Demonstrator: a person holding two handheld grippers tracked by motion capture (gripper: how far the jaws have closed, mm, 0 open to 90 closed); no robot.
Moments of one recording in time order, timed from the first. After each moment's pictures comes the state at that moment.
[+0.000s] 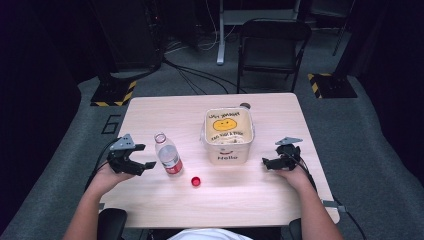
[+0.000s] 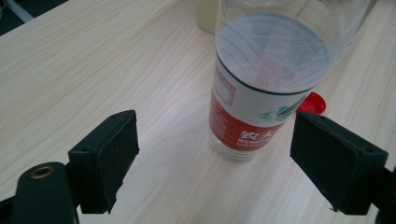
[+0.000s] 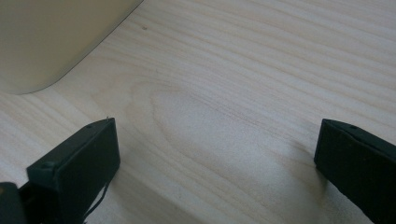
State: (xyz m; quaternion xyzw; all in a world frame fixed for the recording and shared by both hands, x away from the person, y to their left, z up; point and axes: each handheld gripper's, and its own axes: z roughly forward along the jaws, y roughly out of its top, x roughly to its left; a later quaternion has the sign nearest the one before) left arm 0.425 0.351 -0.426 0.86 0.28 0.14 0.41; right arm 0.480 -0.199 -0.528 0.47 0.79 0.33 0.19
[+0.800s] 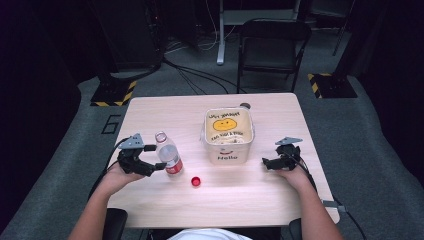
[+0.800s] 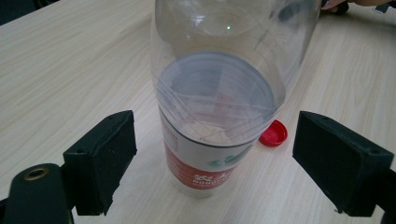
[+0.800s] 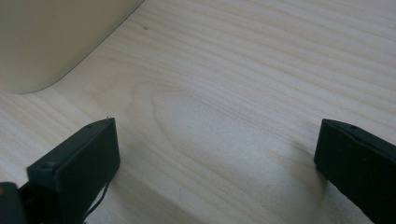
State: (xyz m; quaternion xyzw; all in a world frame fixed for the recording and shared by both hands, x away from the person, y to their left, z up) left arm 0.427 0.322 -0.426 0.85 0.27 0.10 0.44; right arm 0.480 -0.199 -0.528 0.47 0.79 0.33 0.19
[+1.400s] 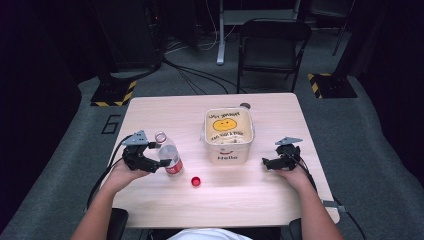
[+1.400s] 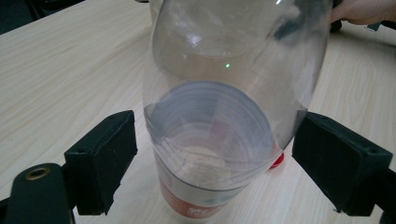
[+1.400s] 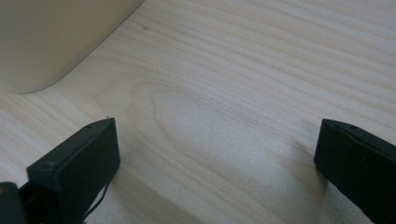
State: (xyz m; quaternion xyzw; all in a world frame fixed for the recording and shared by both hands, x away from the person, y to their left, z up) left arm 0.436 0.310 -0.423 0.84 0.26 0.10 0.46; right arm 0.480 -0.199 -0.528 0.47 0.79 0.33 0.19
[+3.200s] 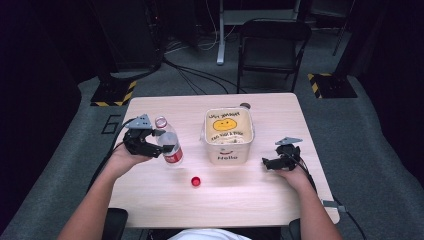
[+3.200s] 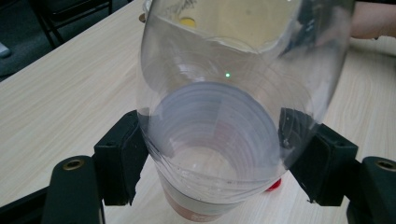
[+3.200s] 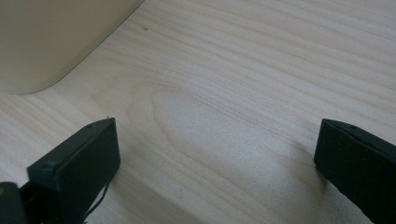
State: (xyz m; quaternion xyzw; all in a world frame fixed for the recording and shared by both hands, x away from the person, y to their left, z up) left arm 0.452 0.292 -0.363 0.85 0.26 0.11 0.44; right arm 0.480 -0.199 -0.528 0.47 0.79 0.33 0.20
